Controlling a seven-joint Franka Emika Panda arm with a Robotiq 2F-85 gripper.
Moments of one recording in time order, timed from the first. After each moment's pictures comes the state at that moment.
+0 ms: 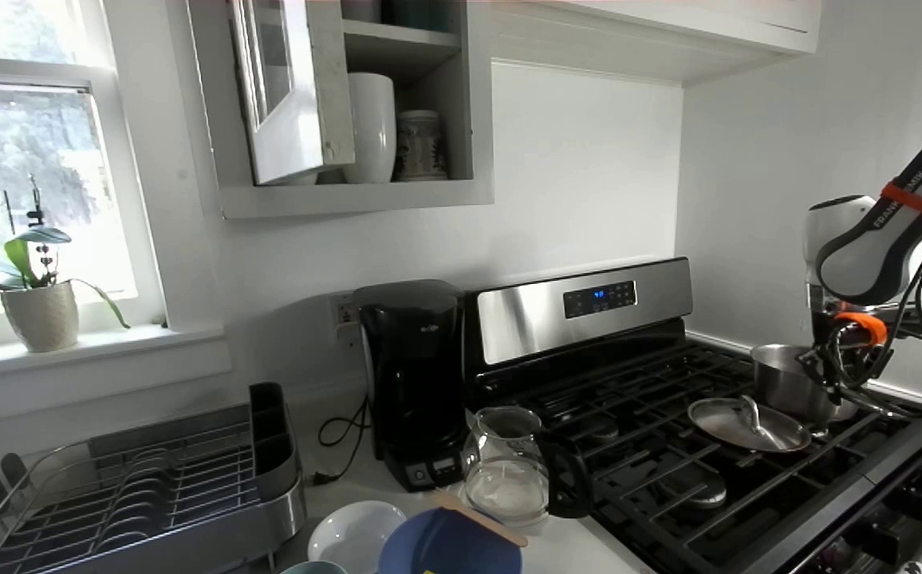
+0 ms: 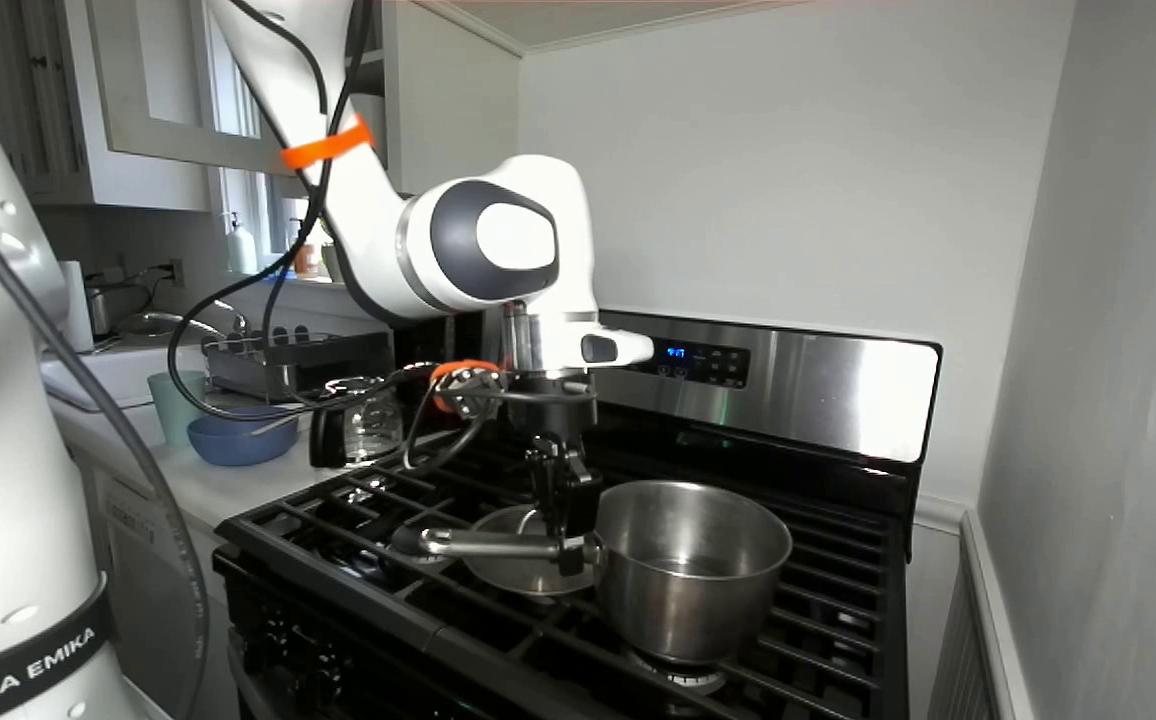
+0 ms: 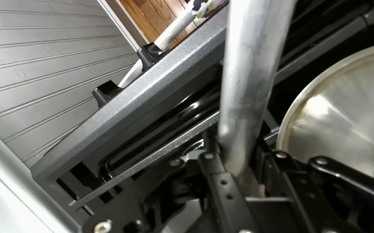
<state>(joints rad) -0.44 -0.17 -0.18 -2.74 -0.46 2.57 0.46</state>
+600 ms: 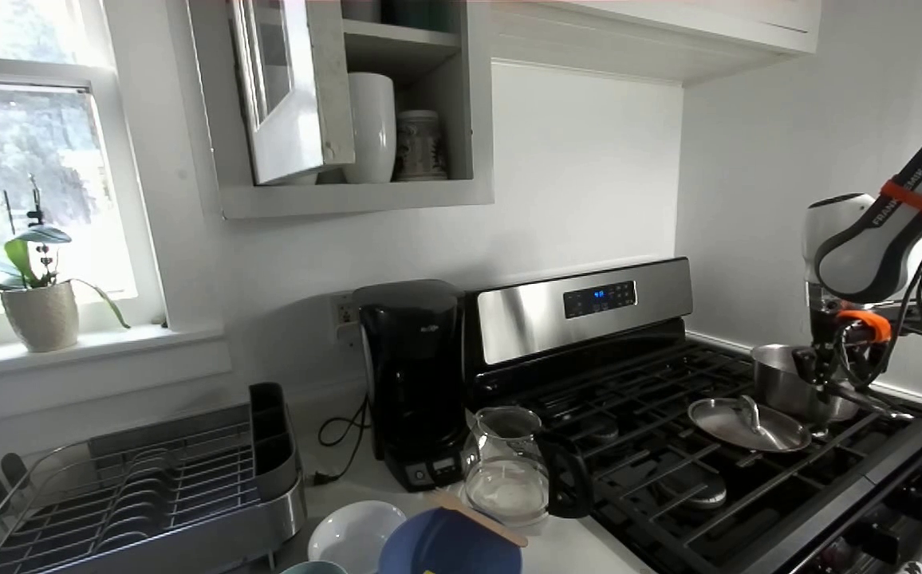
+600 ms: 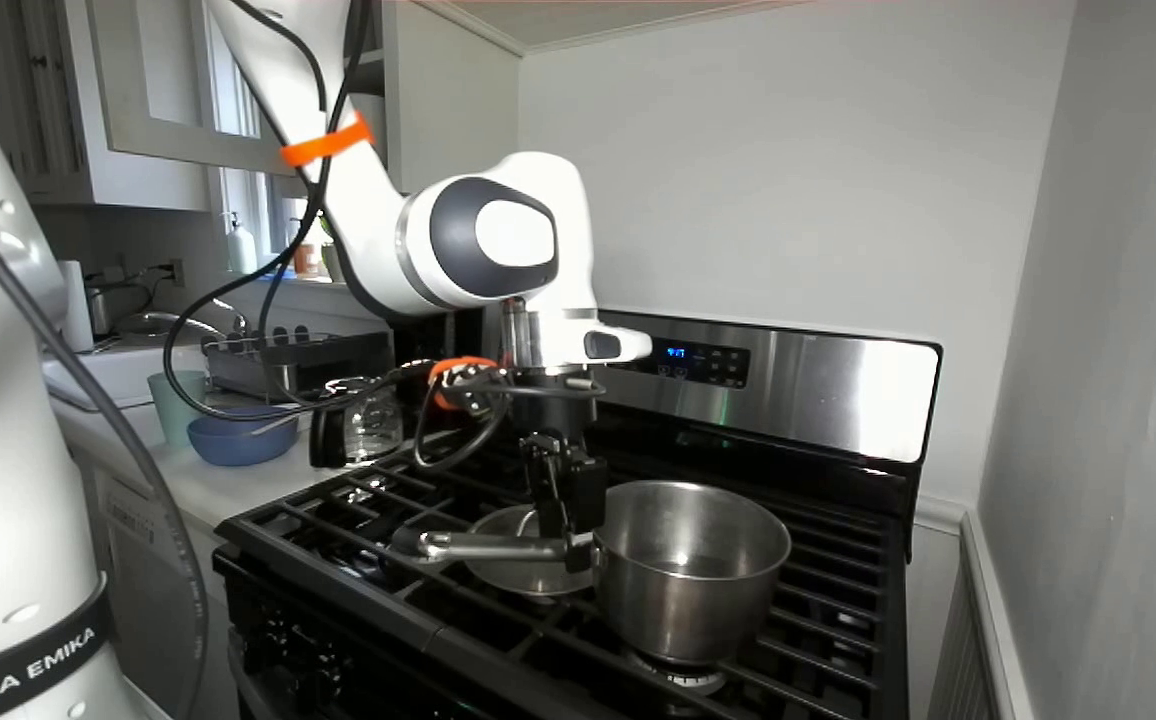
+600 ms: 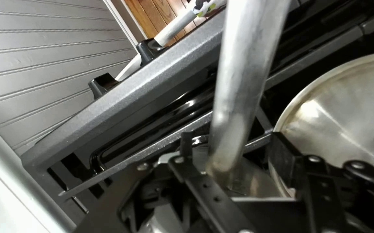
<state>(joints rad) -0.43 -0.17 -0.19 -2.74 -0.45 2.57 0.39</state>
